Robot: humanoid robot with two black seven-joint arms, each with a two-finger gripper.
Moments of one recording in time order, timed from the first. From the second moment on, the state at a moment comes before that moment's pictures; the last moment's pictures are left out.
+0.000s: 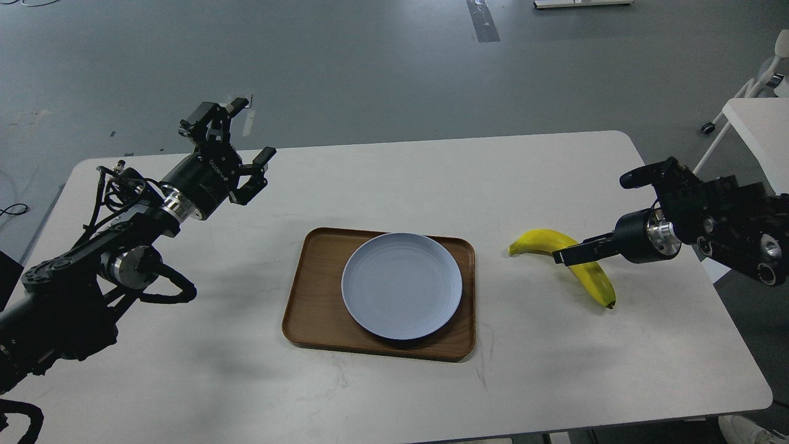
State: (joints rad) left arm -0.75 0.36 -0.53 -0.71 0.22 -0.44 -0.49; right arm 1.13 -0.58 -0.37 0.76 -1.33 0.35 0.49
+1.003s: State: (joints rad) left arm -0.76 0.37 -0.53 -0.71 0.22 -0.45 -0.49; right arm 1.37 -0.55 -0.40 0.94 -1.31 0.36 0.49
